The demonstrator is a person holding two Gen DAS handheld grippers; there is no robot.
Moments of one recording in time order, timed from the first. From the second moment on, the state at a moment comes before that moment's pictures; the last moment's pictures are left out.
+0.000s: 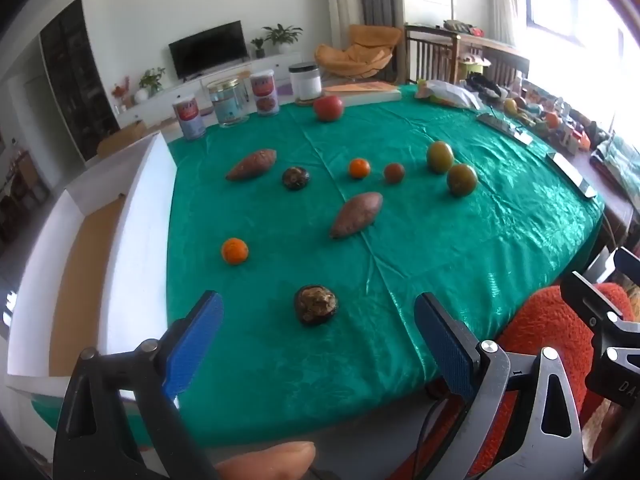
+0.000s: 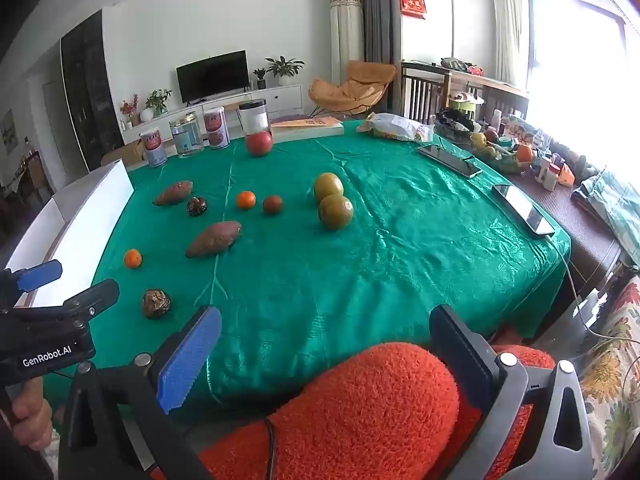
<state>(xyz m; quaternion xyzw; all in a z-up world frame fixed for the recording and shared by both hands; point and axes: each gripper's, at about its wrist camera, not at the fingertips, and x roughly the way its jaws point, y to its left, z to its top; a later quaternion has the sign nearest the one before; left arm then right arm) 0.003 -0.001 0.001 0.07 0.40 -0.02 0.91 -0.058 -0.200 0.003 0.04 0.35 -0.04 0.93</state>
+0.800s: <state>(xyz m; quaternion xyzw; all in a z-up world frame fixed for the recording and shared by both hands) -0.004 -0.007 -0.014 0.07 0.41 -0.04 0.91 -0.056 -0.193 -0.006 0.03 0.36 -0.05 0.93</state>
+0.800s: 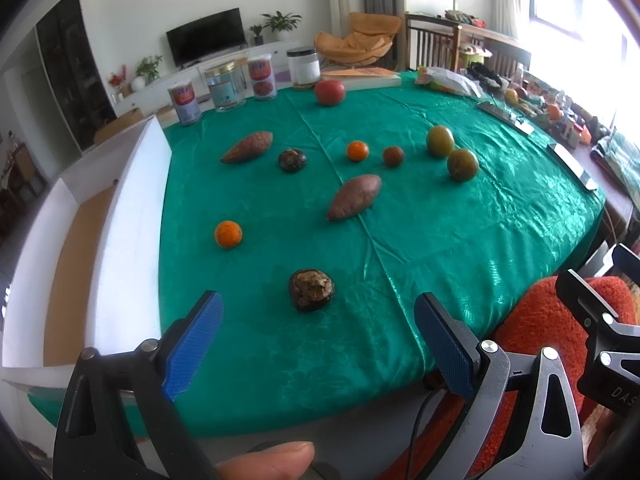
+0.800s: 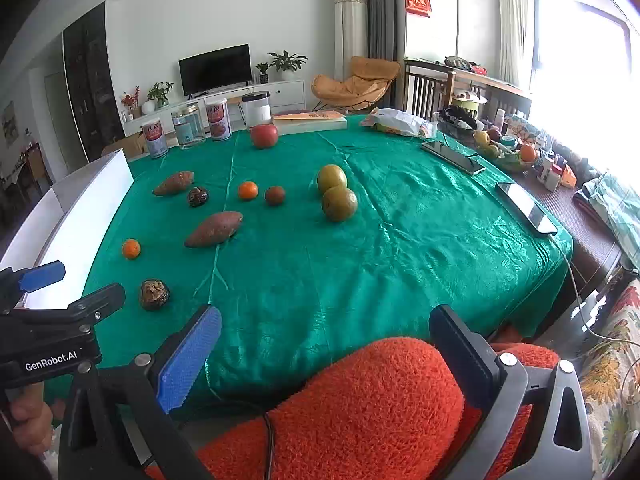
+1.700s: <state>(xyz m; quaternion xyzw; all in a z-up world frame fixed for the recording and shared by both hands) 0.000 -0.012 -0.026 0.09 0.44 -0.04 0.90 -0.057 -0.191 -0.006 -0.03 0.34 -0.10 0.94</state>
